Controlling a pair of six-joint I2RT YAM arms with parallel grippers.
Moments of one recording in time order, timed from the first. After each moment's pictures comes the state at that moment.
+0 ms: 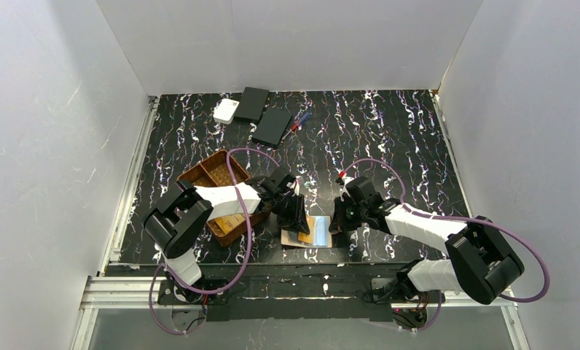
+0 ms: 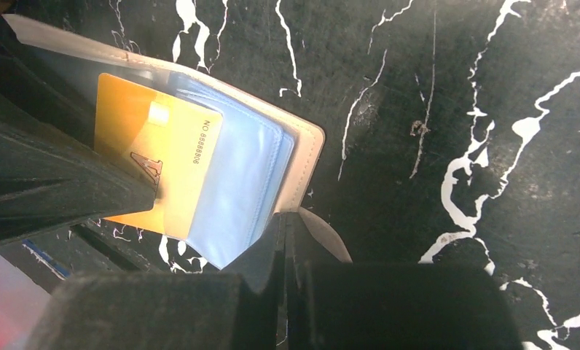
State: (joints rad) left arm -0.80 1.73 0.90 -0.22 0.47 -0.78; right arm 0.66 1.28 0.51 -0.17 -0.25 0.49
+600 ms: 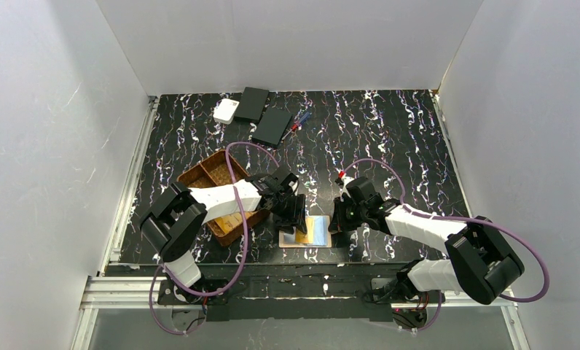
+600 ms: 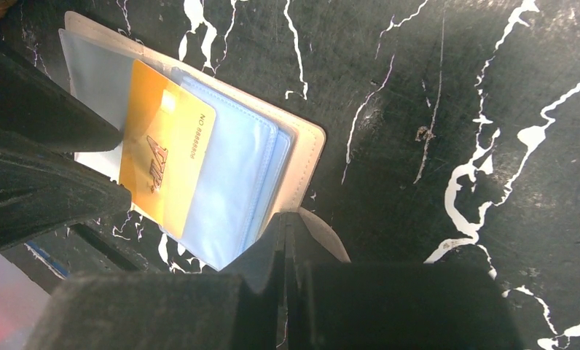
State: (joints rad) left arm -0.82 1.70 0.97 -0.43 0.33 -0.73; right arm 0.66 1.28 0.50 -0.14 -0.26 0.48
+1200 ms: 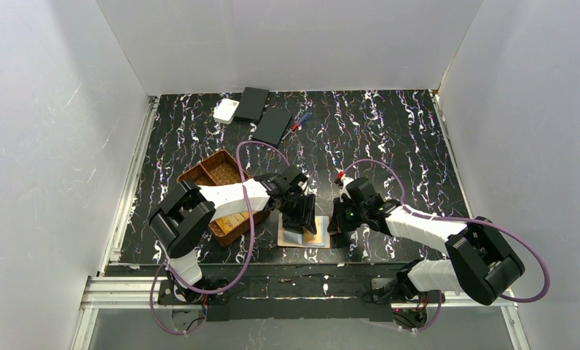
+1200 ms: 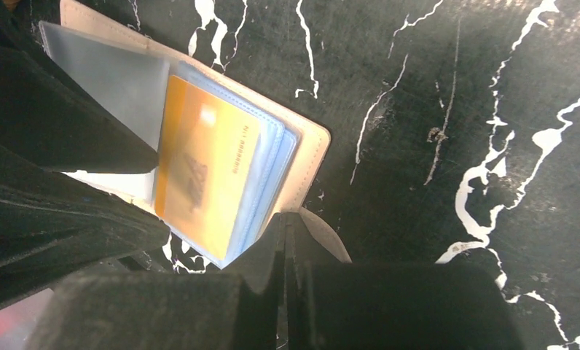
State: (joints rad) left arm -0.87 1.75 1.03 -0.41 0.35 -0.73; right arm 0.66 1.28 0.49 -0.13 -0.27 0.48
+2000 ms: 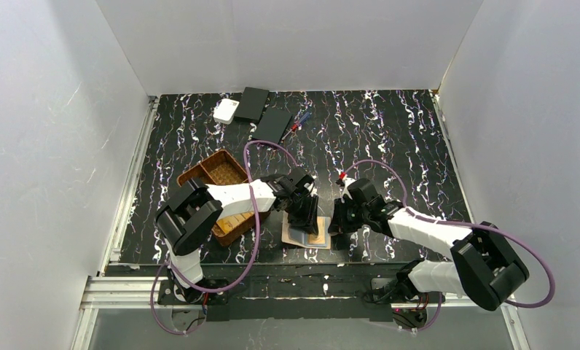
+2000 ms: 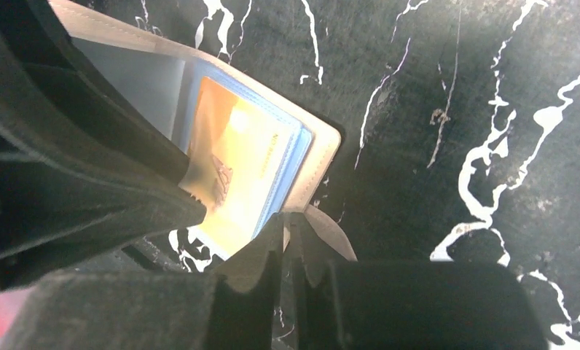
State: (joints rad) left arm -0.90 1.81 1.07 -0.37 0.35 -0.72; right arm 0.66 1.25 0.48 -0.14 -0.27 0.49
